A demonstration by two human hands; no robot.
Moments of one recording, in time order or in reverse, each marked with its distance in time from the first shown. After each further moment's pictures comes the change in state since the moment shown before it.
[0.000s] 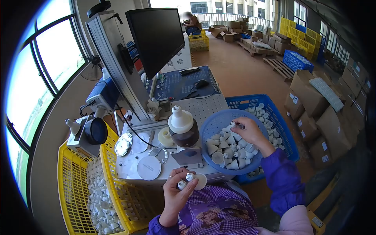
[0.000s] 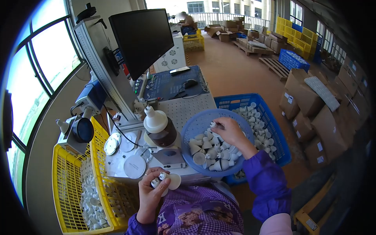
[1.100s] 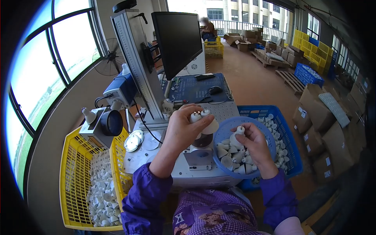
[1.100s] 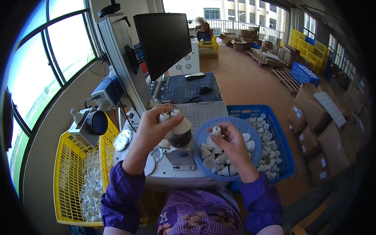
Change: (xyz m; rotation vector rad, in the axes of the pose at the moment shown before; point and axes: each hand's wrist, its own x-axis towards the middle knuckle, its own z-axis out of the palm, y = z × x) left_hand 0.134 0.090 -0.001 0.377 -0.043 0.326; right_hand -0.034 -0.081 0.008 0.987 -0.002 0.045
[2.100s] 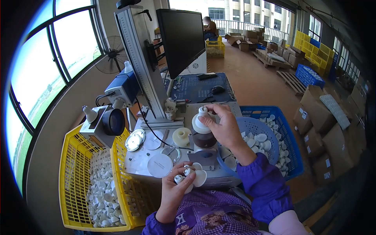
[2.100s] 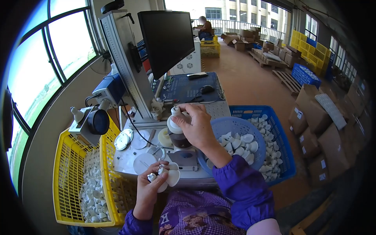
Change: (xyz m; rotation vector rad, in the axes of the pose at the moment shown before) left_hand -0.146 -0.039 -0.004 -0.603 0.126 -0.411; right_hand 0.065 -0.006 0.093 -0.628 0.047 -0.478
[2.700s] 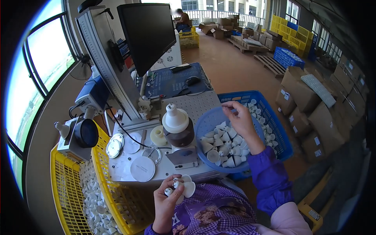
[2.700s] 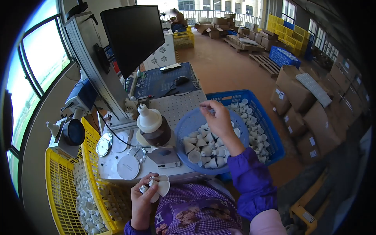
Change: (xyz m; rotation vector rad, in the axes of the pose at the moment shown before) left_hand -0.019 -0.030 0.004 -0.075 -0.021 -0.186; right_hand -0.034 0.090 -0.090 -0.122 0.095 0.247
